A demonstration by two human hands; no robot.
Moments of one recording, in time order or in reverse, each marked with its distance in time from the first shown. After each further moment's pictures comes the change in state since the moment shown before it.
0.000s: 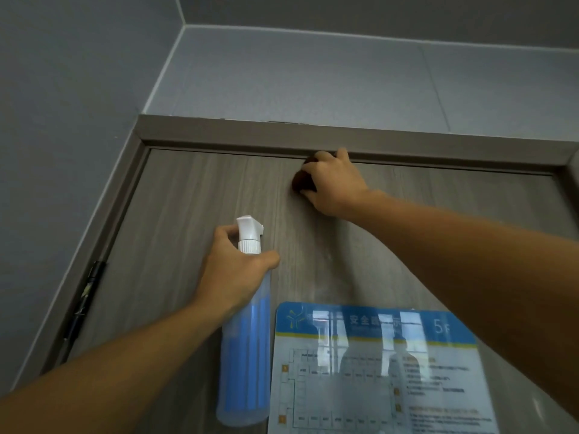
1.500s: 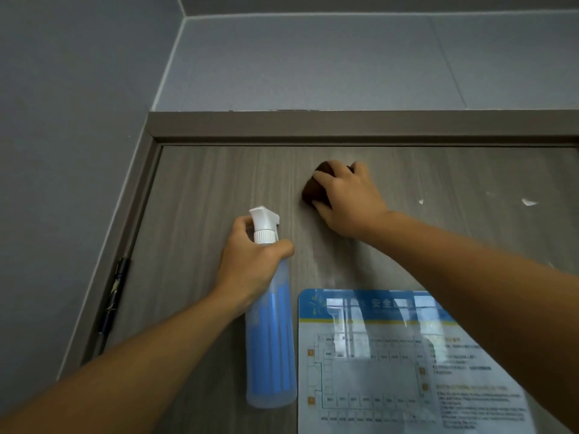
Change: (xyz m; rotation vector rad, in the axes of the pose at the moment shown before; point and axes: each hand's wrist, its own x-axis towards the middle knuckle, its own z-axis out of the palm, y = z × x) left_hand 0.003 -0.003 -0.005 -0.100 -0.064 0.002; right_hand -0.052 -0.027 0.010 0.055 0.015 0.063
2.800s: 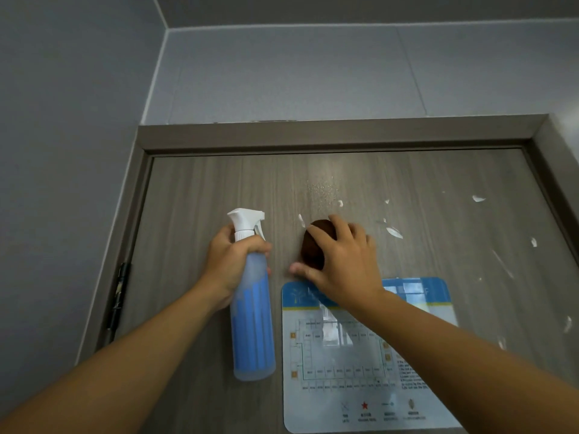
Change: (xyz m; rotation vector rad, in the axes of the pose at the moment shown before) left_hand -0.011 0.022 -0.014 -0.309 -0.139 -0.133; right_hand -0.118 -0.023 -0.004 0.199 -0.028 0.185
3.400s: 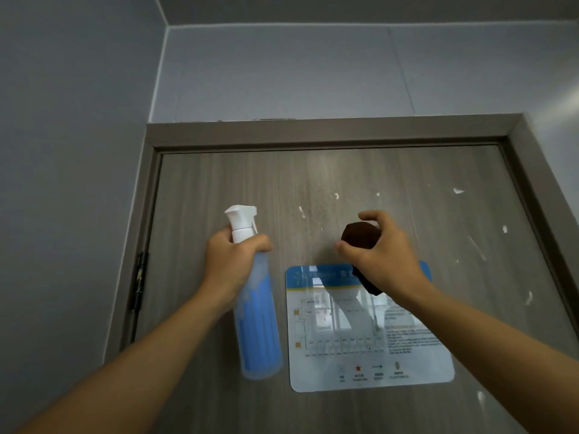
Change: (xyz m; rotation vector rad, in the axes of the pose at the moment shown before) left_hand -0.050 0.021 -0.006 0.108 0.125 0.063; right_hand -0.042 -0.001 -0.085 0.726 0.037 0.461
